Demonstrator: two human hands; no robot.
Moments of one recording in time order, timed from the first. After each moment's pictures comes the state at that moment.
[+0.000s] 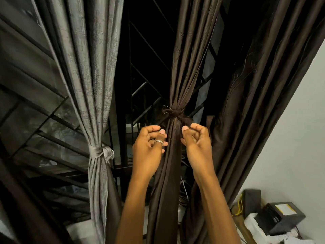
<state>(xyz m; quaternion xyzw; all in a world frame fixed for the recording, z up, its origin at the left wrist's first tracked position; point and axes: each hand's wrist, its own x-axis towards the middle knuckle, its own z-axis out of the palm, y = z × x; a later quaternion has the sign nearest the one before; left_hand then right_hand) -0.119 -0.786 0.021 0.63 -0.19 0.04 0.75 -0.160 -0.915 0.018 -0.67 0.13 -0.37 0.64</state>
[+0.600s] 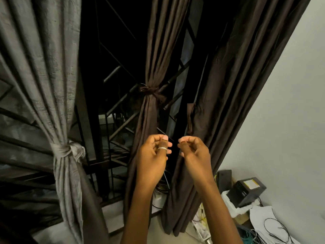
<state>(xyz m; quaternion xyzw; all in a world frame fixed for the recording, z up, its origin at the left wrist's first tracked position) -0.134 -0.833 -0.028 0.63 -0.22 -0.05 0.74 -0.201 -0.942 -0.025 -0.73 0.24 -0.36 0.53</state>
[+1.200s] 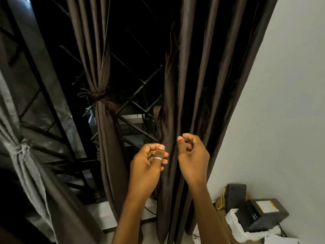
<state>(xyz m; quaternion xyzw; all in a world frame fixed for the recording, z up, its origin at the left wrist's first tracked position) -0.211 -0.995 -0.030 0.68 -0.16 -0.02 0.72 -0.231 -1.126 -0.033 -0.74 0.22 -0.39 0.50</state>
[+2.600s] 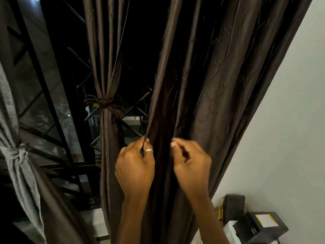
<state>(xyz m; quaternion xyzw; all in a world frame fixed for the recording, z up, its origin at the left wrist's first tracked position) -0.180 -0.981 0.004 0.81 -0.06 0.26 0.53 -0.218 -1.100 -0.006 -0.79 0.05 -0.48 0.37</state>
